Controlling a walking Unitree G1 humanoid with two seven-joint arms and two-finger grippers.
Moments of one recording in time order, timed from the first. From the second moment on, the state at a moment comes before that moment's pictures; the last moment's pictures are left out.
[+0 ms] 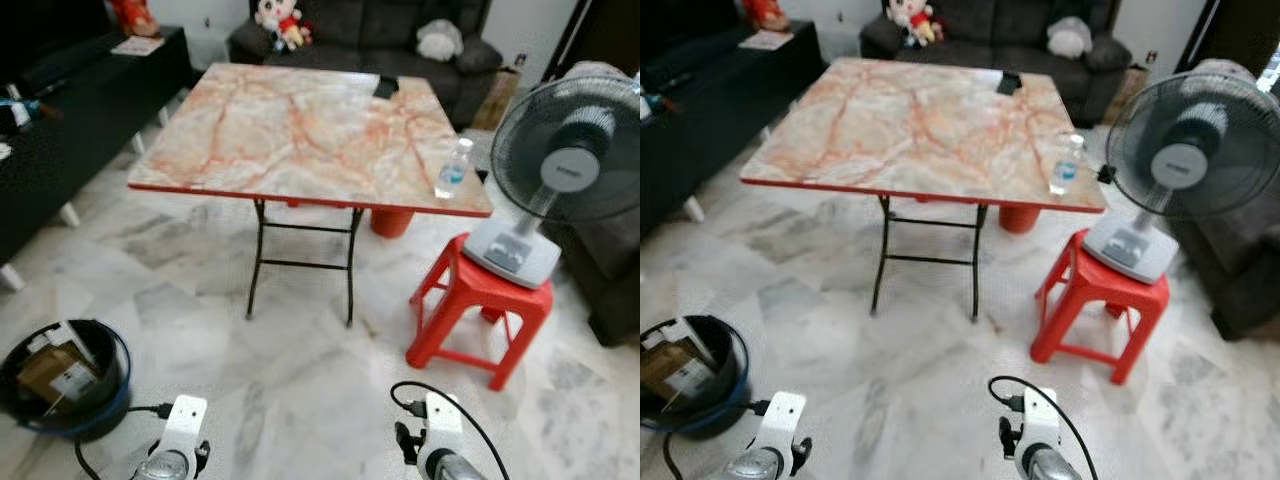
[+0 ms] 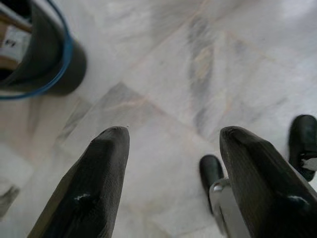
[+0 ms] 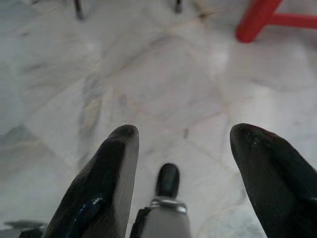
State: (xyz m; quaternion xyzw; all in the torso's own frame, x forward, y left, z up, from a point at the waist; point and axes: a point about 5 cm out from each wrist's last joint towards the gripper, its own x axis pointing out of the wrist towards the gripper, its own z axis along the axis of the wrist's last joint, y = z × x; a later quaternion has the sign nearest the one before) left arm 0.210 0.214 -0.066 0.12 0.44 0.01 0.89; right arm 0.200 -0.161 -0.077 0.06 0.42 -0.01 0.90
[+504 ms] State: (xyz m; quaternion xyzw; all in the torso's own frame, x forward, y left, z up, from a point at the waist) left arm 0.213 0.208 -0.065 0.12 0.43 0.01 0.90; right arm 0.205 -0.164 -0.074 0.06 0.41 -0.01 0.91
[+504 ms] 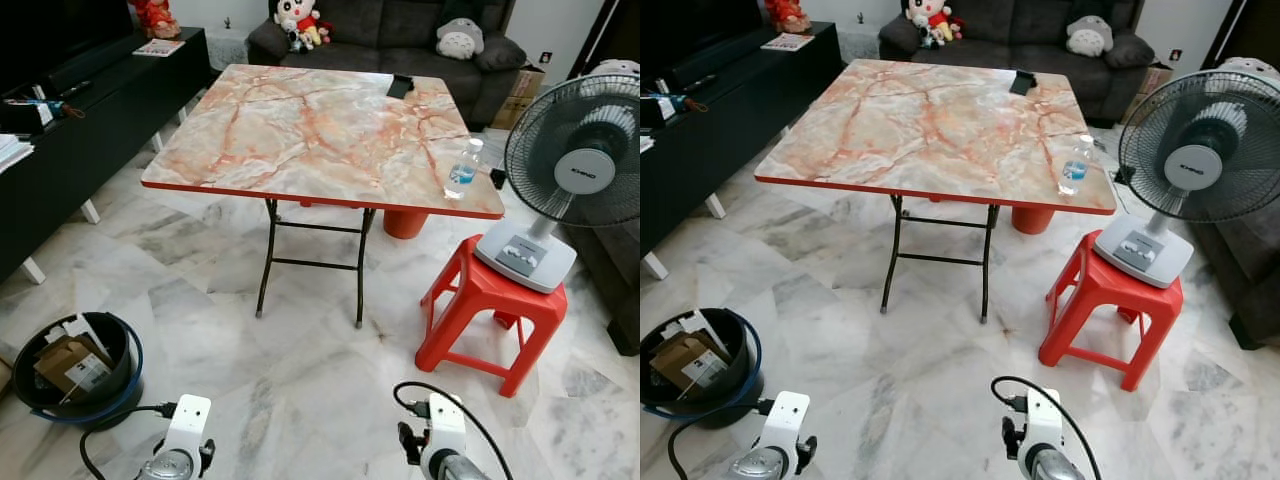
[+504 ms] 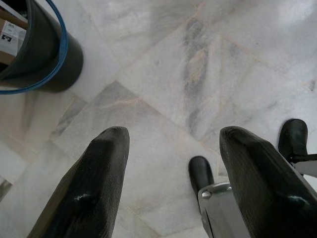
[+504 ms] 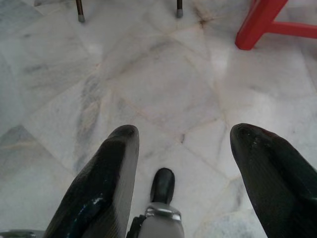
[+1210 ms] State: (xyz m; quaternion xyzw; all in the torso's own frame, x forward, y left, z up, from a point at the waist) left arm 0.321 0.196 0.041 0.07 0.11 0.04 0.99; right arm 0.331 -0.143 0.043 0.07 0.12 0.05 0.99
